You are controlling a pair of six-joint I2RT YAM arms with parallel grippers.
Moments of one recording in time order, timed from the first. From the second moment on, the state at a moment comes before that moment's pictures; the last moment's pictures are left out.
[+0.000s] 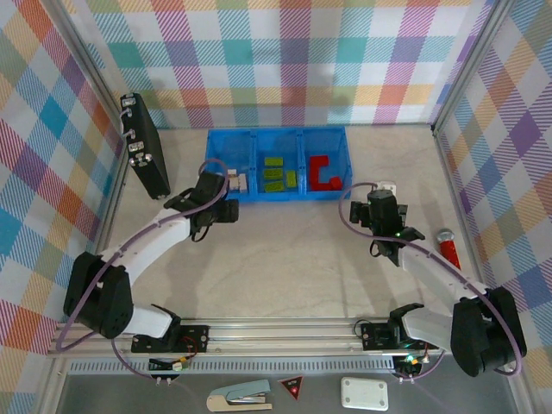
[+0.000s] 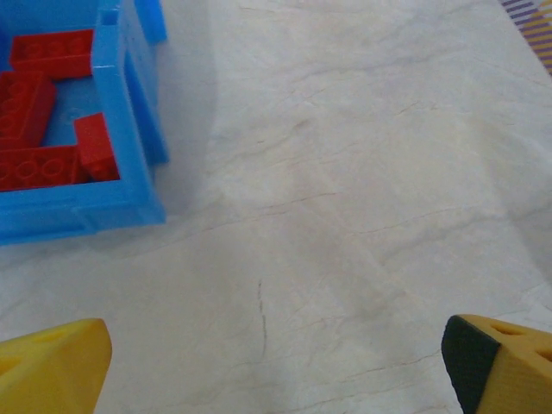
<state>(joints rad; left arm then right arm) -0.42 1.37 0.94 -0.53 -0.29 -0.35 0.33 1.15 0.60 -0.13 0.41 0.23</state>
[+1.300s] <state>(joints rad) -0.07 1.58 0.40 0.72 -0.16 -0.13 0.04 1.52 0.42 0.68 -0.01 0.02</state>
